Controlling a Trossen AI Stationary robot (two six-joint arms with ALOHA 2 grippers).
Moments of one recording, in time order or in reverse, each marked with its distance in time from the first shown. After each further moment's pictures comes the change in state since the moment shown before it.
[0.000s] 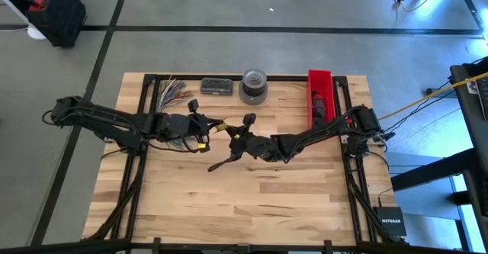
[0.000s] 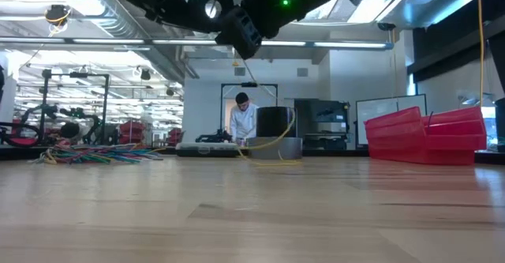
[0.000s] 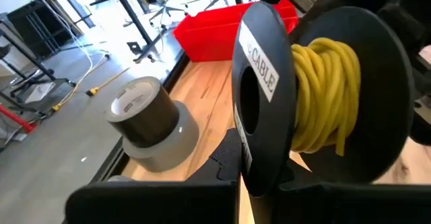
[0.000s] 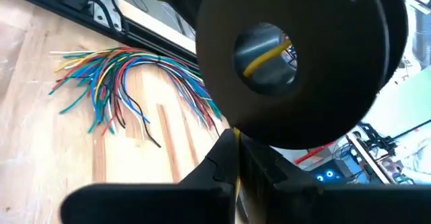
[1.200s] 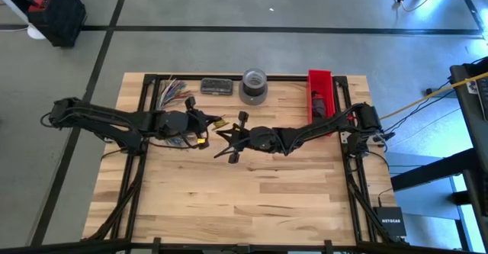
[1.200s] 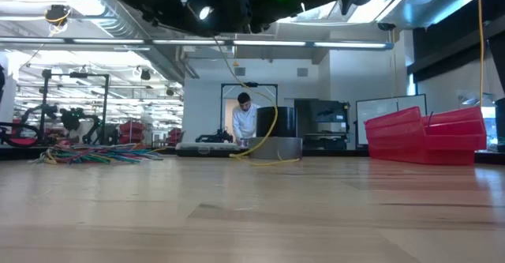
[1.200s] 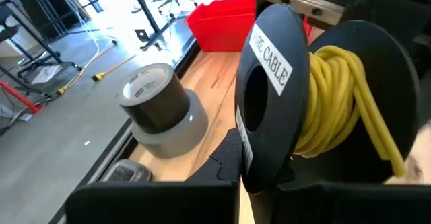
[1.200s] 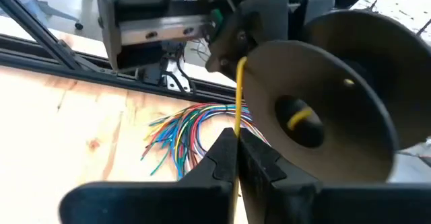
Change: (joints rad) left arm 0.049 -0.029 -0.002 -0.042 -0.003 -0.048; right arm -0.051 -0.015 -0.018 0.088 -0.380 0.247
